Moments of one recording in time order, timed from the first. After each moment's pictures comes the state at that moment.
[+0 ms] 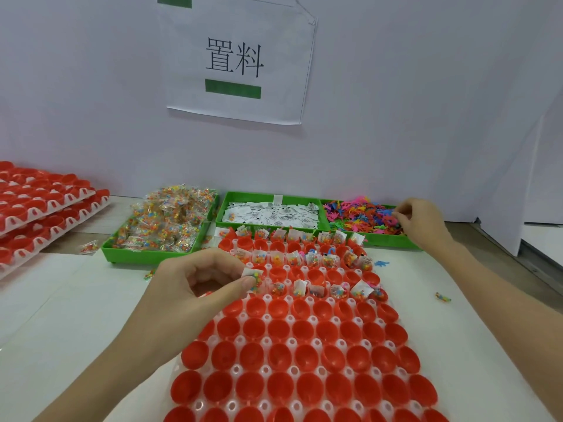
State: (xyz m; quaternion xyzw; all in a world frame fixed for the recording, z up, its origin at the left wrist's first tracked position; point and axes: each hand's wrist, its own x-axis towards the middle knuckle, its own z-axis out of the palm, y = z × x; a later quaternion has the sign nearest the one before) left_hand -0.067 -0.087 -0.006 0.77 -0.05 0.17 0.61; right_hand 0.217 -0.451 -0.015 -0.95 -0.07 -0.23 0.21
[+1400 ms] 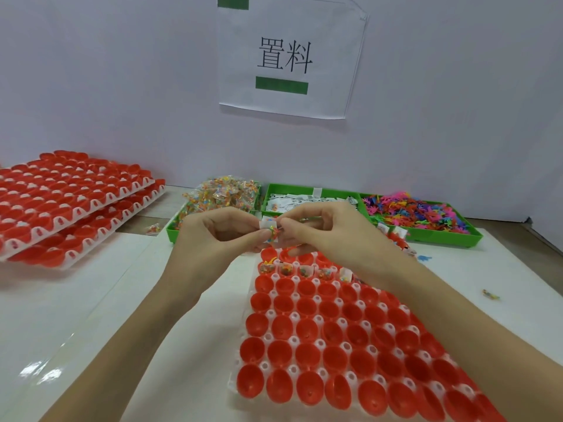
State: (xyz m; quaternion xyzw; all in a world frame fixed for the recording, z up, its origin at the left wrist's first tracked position) left_hand -0.061 -0.039 0.005 0.73 -0.02 0.22 0.65; right_hand 0.009 -0.237 0.043 -0.77 -0.33 0.12 0.53
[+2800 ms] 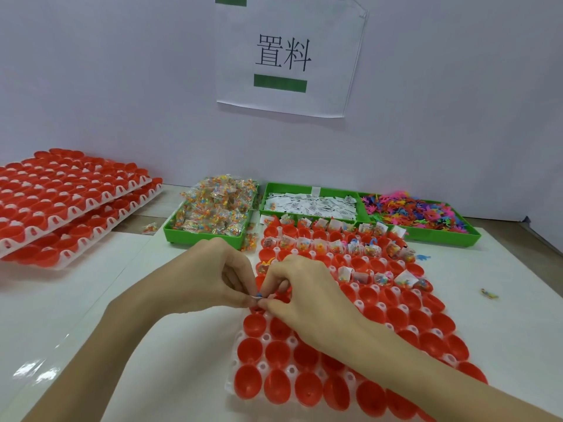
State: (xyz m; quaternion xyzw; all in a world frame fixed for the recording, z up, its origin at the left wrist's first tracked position) left_hand -0.063 -0.012 0.000 0.91 -0.09 -0.07 0.39; right_hand -0.036 -0.219 -0.010 -0.88 -0.37 -0.02 0.30
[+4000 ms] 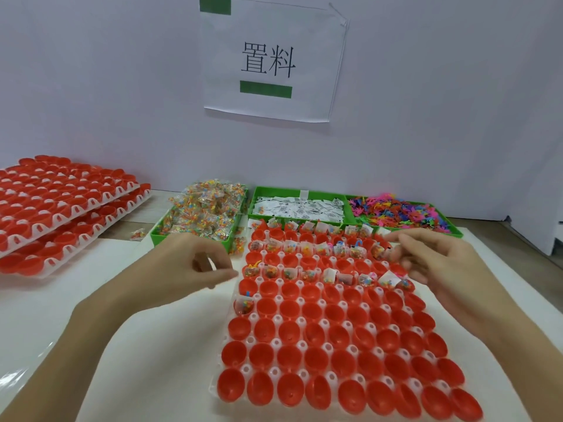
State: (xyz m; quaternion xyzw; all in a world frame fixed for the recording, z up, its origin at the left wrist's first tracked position) left_hand -0.061 -0.002 0.003 0.94 -0.08 0.07 0.31; right_hand 0.011 -0.371 0.016 -0.76 -0.09 -0.01 0.64
